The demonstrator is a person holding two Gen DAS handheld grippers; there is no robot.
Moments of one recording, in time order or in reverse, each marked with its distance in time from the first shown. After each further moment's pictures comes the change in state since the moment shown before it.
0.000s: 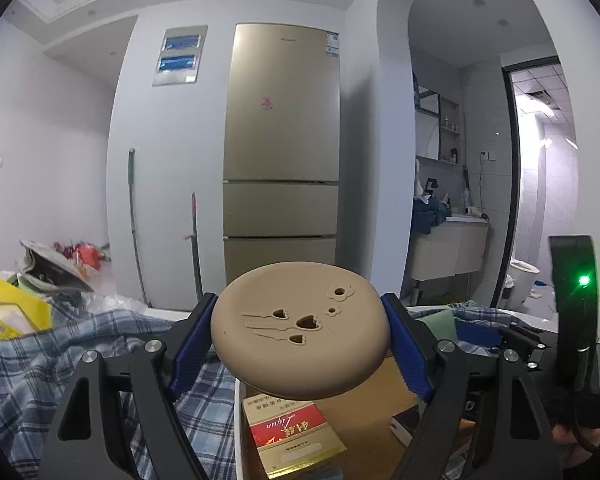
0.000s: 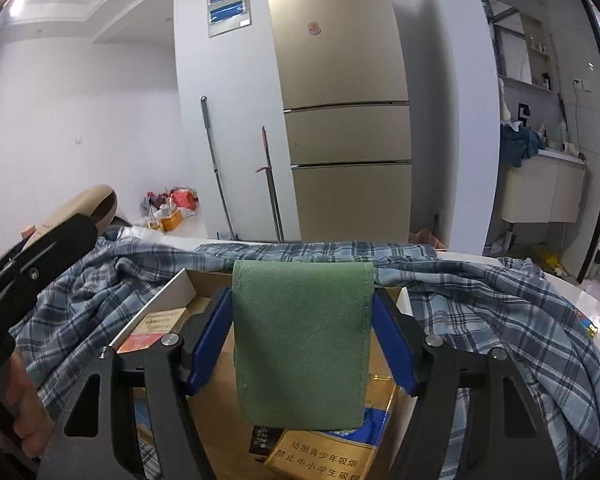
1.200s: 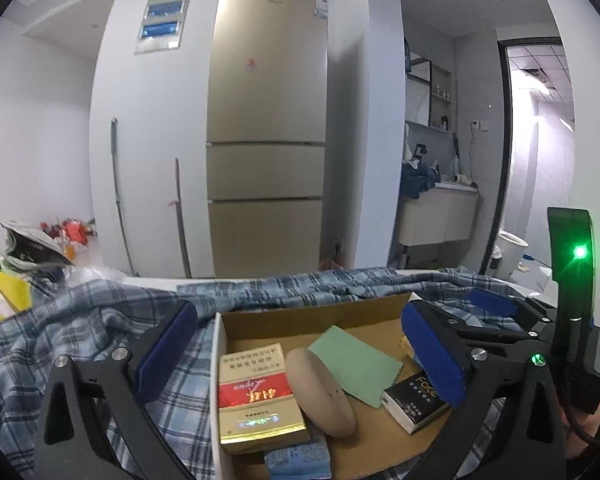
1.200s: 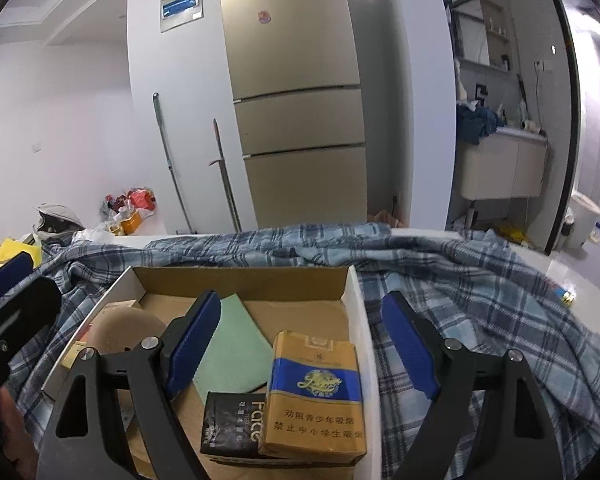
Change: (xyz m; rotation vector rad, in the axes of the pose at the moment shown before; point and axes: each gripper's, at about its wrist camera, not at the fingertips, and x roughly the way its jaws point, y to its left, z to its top) left arm 0.024 -0.005 -0.011 0.010 0.133 -0.035; right arm 0.008 -0.020 -0.005 0.070 0.010 -0.179
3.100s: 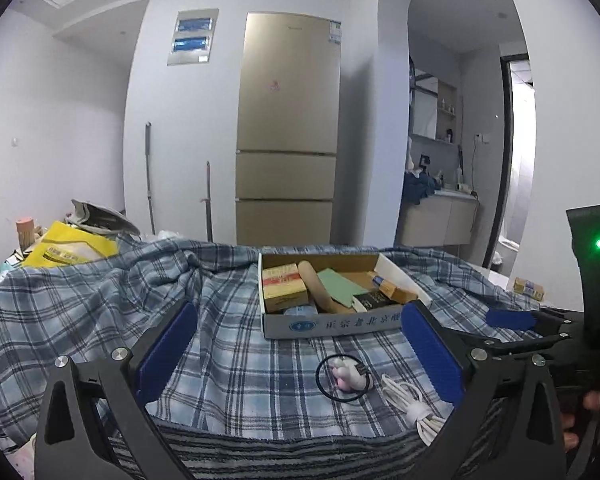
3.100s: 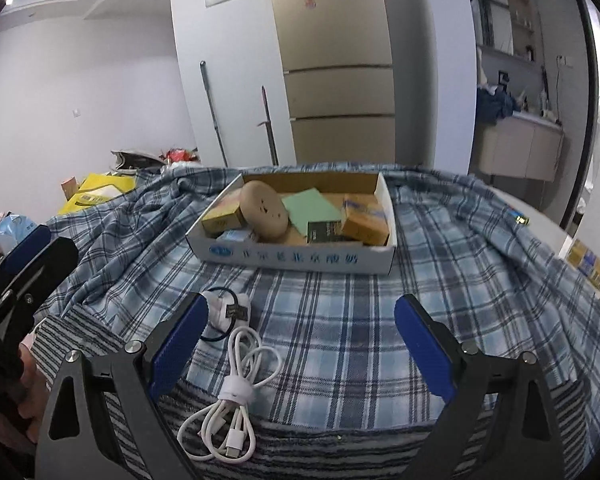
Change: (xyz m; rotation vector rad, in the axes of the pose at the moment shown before) left arm -0.199 -0.014 -0.053 -0.044 0.000 0.040; right arm -0.174 0.027 -0.073 -0.042 0.175 0.144
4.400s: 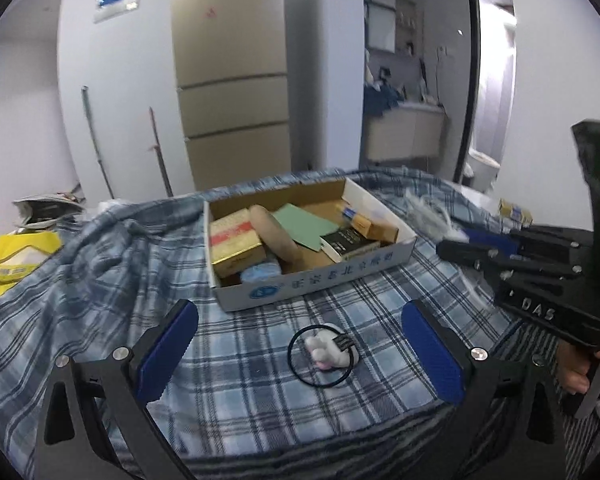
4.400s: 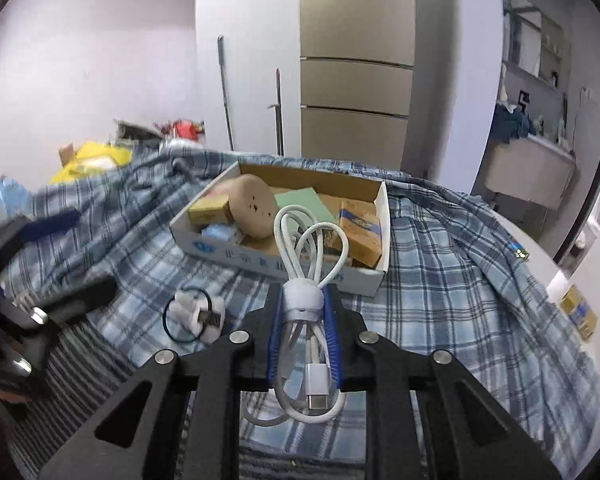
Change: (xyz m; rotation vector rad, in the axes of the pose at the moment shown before) left arm 0.077 -0.026 0.016 0.154 0.326 -0.121; right arm 0.016 -0.011 0.030 -0.101 0.005 -0.019
